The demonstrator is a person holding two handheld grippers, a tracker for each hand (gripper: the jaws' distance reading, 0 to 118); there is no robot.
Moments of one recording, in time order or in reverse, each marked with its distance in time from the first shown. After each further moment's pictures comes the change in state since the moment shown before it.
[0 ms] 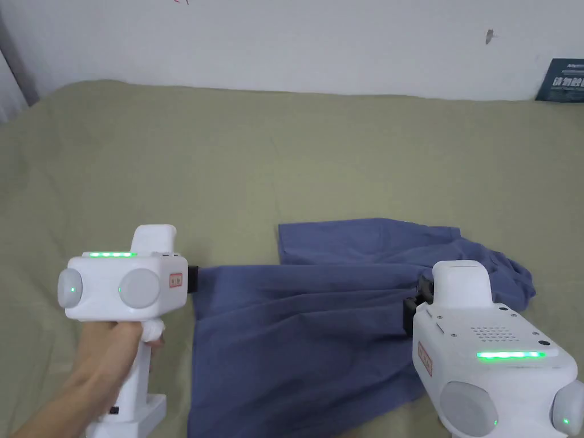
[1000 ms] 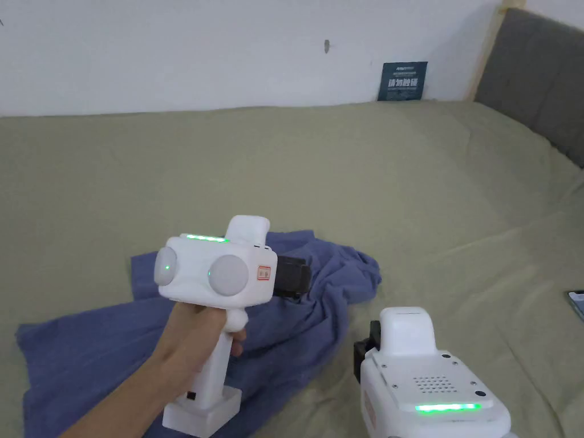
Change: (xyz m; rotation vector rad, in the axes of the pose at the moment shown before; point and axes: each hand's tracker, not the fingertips) left arm 0.280 0.020 0.001 0.072 -0.390 -0.301; right arm 0.097 -0.046 0.040 -0.048 -0.194 -0.129
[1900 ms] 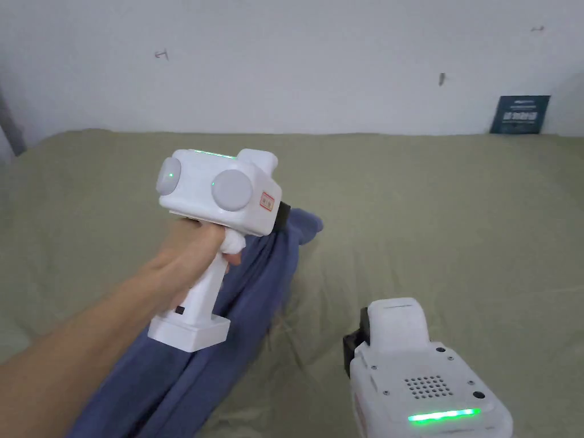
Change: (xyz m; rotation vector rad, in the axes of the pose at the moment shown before) left arm -0.055 0.062 0.122 -0.010 0.122 -0.063; right arm -0.093 0.022 0.066 0.144 0.225 0.112
